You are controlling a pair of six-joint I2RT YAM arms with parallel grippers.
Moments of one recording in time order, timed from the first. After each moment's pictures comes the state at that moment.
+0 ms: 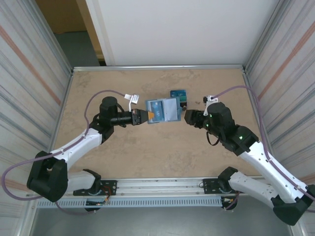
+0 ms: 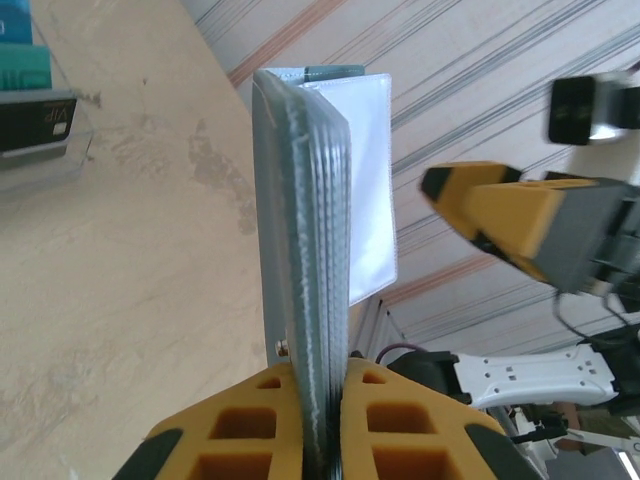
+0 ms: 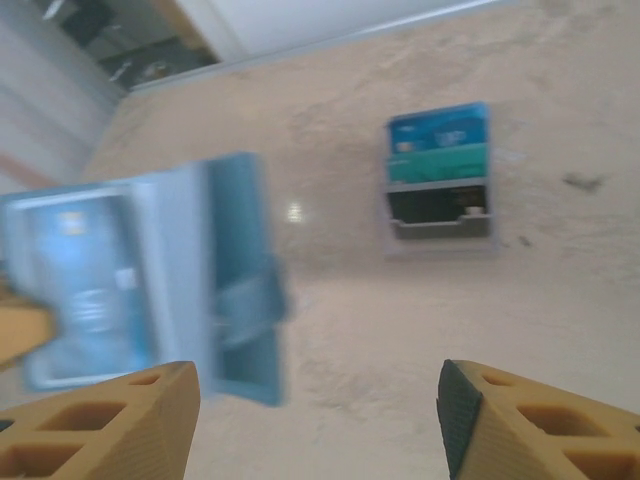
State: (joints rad) left arm -0.47 1.24 0.70 0.27 0.86 -0.72; right arm 0.71 0.86 0.97 -0.62 0.17 0.59
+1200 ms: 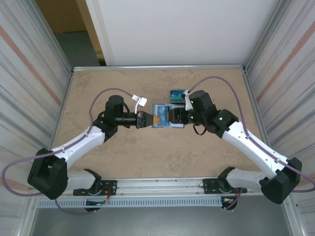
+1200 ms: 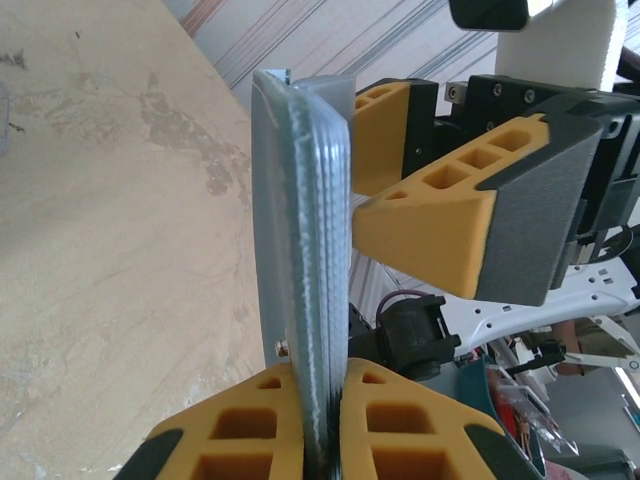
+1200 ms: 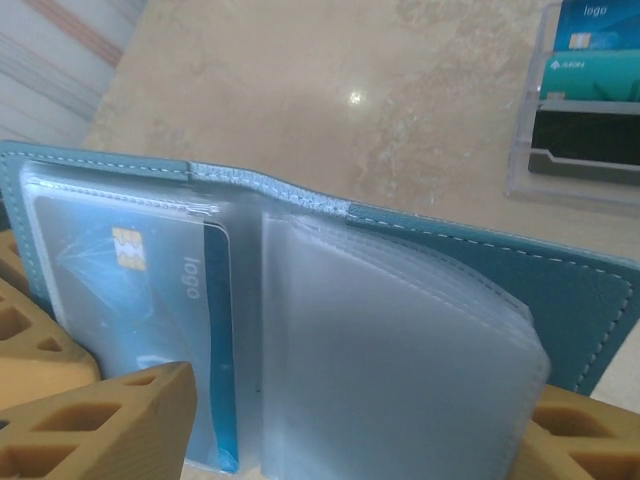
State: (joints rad) left arm -0.53 1.27 0.77 0.17 0.92 -0.60; right arm 0.68 1.17 1.11 -0.64 -0.12 0.51
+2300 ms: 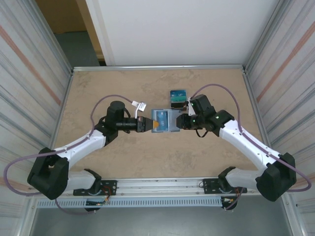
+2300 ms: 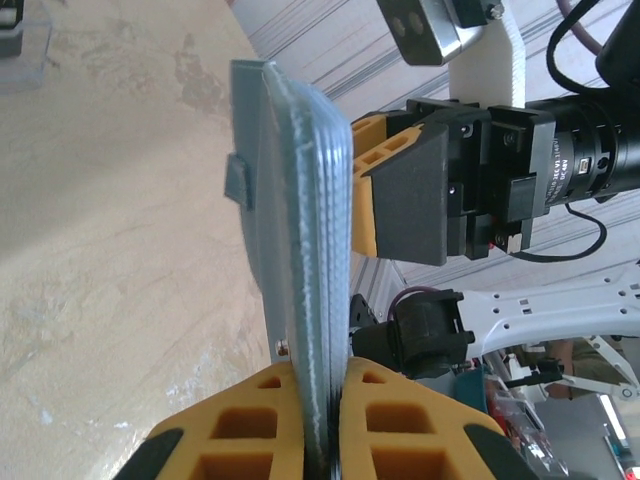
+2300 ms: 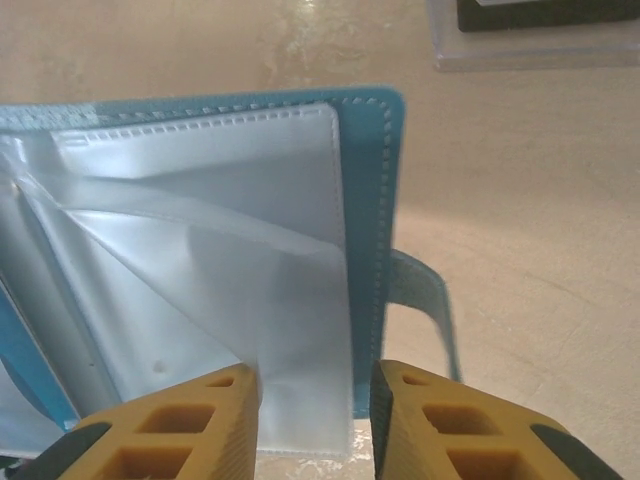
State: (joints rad) left arm -0.54 1.27 0.67 0.22 0.87 -0.69; right arm 0.58 1.21 0.98 -0.68 -0.16 0.55
